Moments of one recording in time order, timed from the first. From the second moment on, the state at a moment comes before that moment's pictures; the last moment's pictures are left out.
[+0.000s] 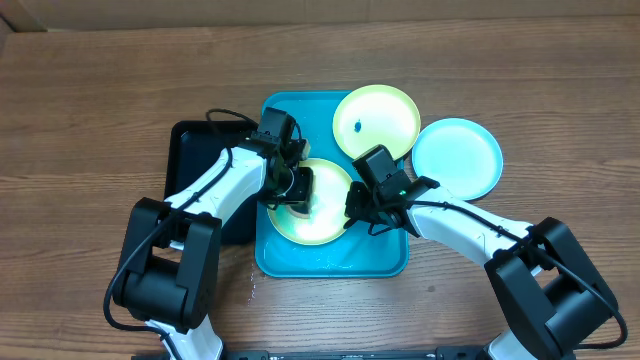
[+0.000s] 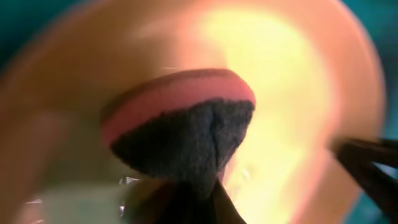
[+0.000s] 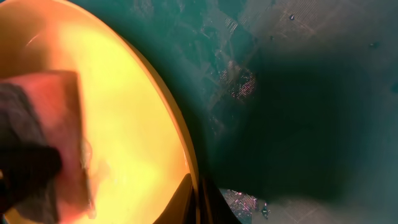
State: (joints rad) left arm -0.33 1.88 1.16 -0.68 0.36 -0.21; right arm 0.61 1.77 0.95 -0.32 -0.13 0.83
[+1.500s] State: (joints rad) left arm -0.01 1.75 1.13 -0.86 0.03 -0.18; right arm 0.61 1.77 0.95 -0.32 -0.12 0.83
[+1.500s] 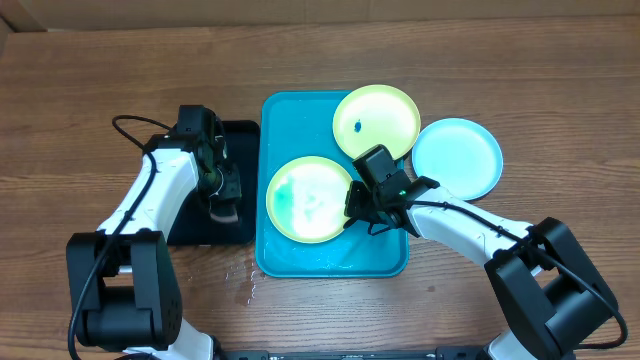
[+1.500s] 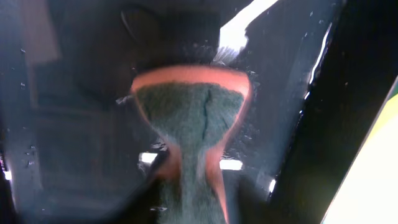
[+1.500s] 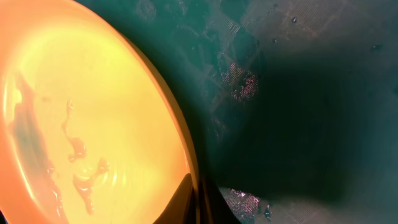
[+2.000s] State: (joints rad) left arm -0.01 1.67 1.37 -1.07 0.06 -0.20; right arm 0.61 1.77 0.95 -0.31 -0.12 0.83
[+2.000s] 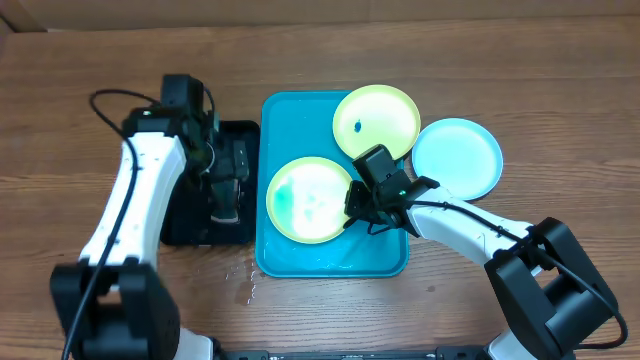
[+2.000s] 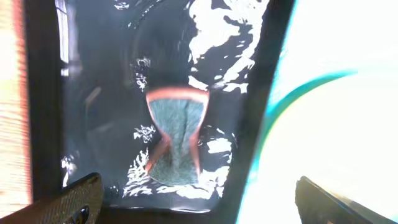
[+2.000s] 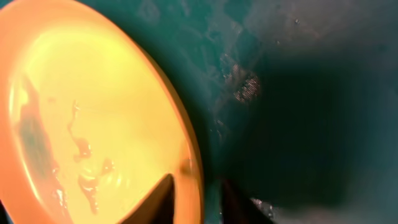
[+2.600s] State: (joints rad) left arm -0.01 1.34 1.41 -1.07 -0.01 -0.24; right arm 0.61 1.77 0.95 -0.27 -0.08 0.83
